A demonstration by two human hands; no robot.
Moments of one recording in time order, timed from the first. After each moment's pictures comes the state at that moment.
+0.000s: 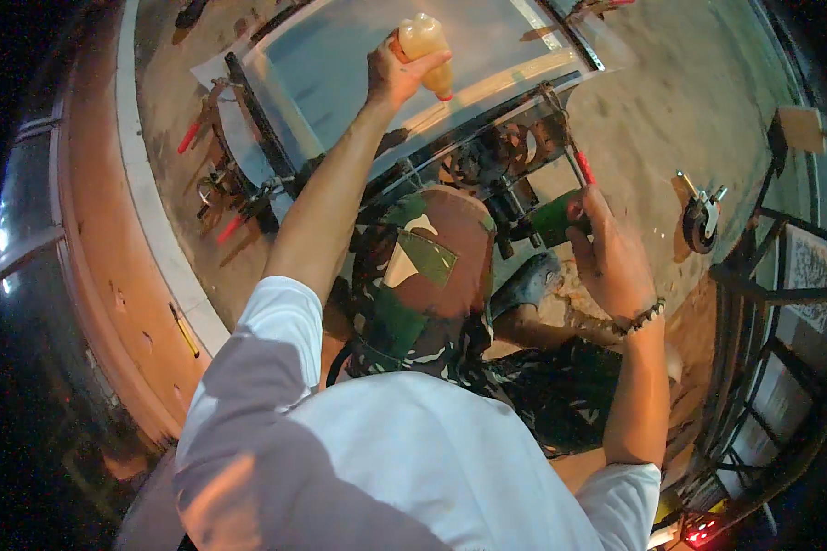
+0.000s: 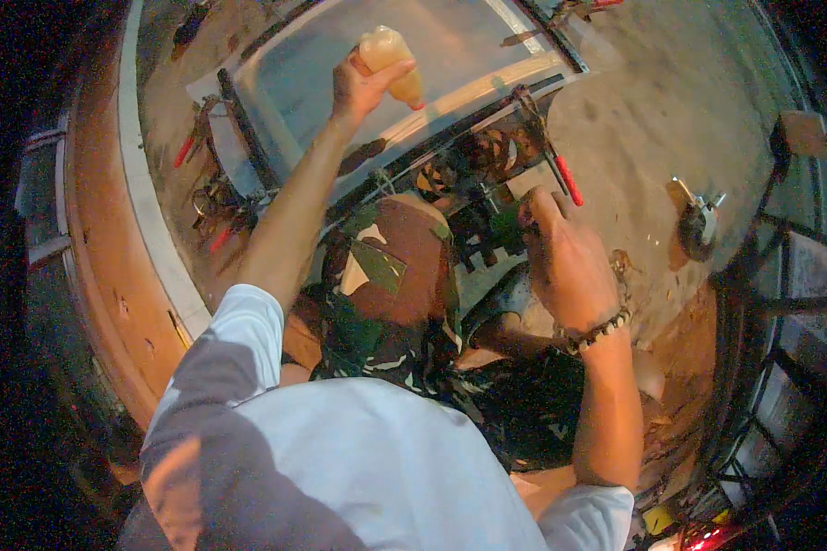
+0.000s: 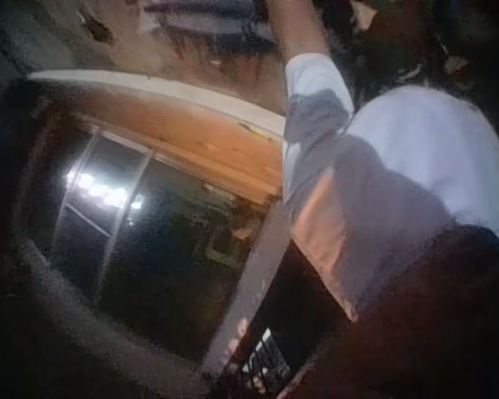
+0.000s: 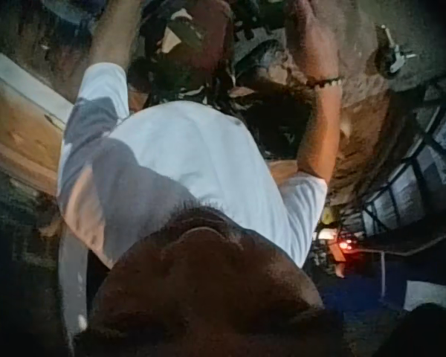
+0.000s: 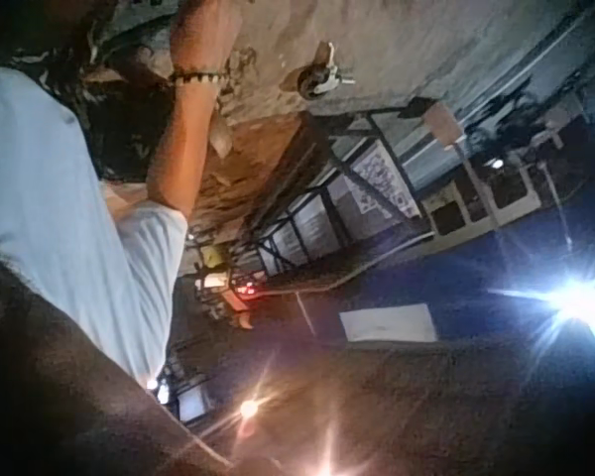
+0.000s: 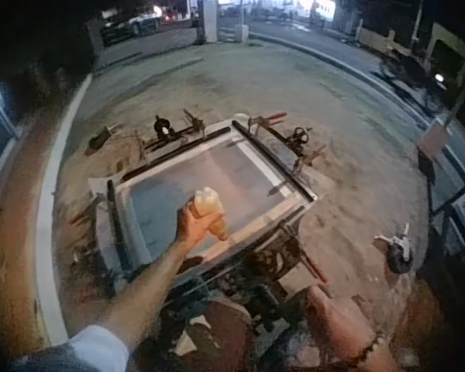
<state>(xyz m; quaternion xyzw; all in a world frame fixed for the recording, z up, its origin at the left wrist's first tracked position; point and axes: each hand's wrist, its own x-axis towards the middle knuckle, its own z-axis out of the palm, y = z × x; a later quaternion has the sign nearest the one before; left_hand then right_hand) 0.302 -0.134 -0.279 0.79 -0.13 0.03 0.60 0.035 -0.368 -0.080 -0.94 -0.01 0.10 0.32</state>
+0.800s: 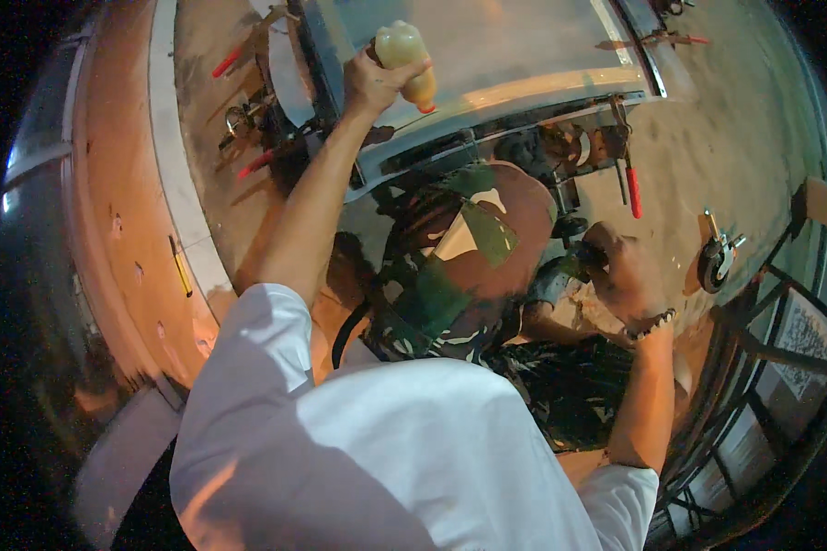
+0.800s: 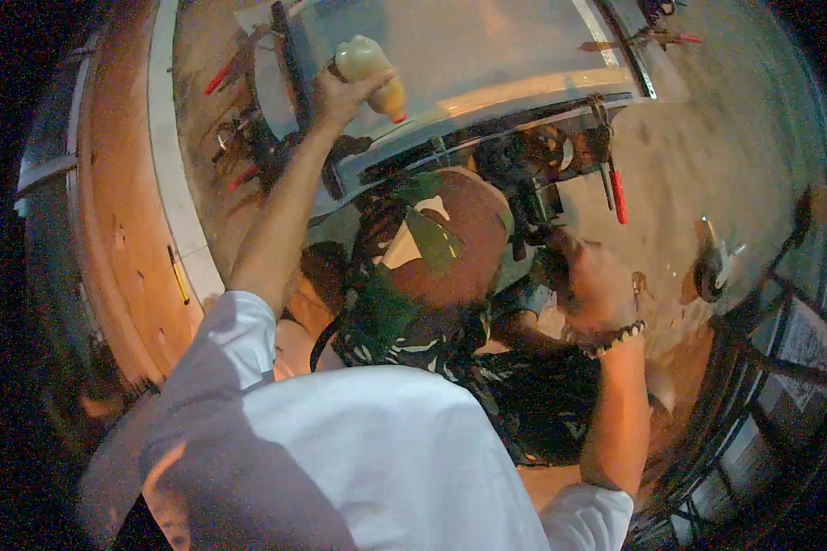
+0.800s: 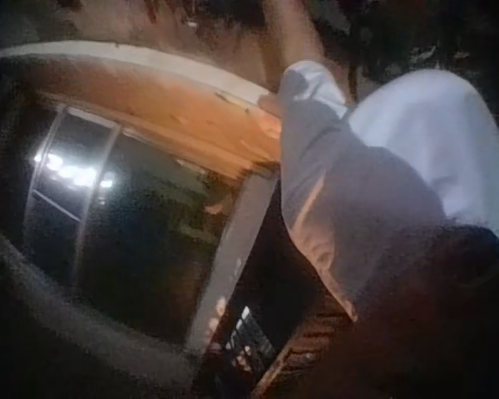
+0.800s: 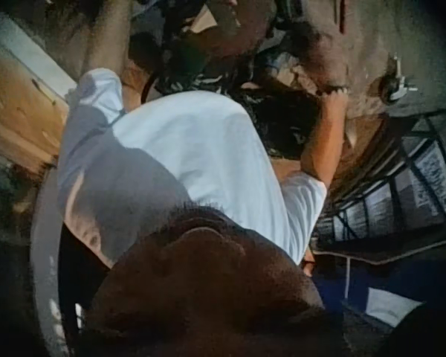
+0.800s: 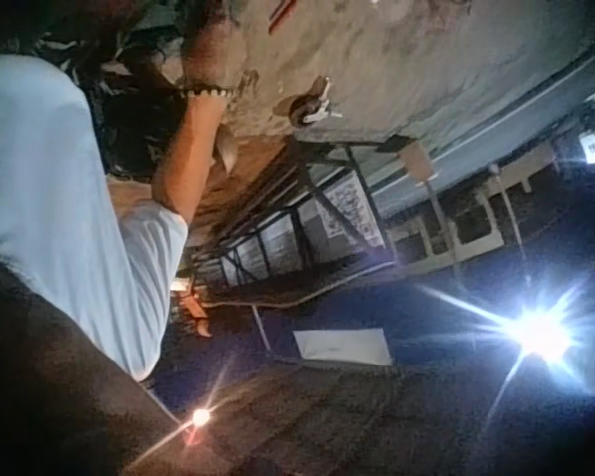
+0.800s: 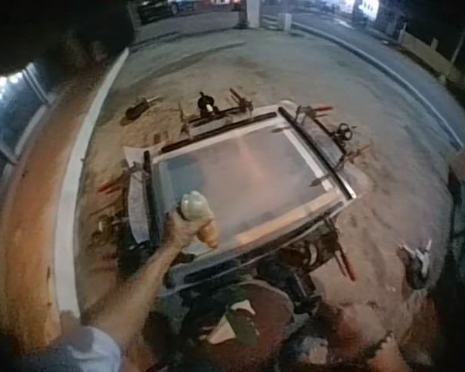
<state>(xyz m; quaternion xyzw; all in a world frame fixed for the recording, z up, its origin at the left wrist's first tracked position) 0.237 0.000 -0.269 0.88 0.02 0.06 0.47 0.038 -0.359 -0.115 -0.93 -0.06 0.33 0.18</state>
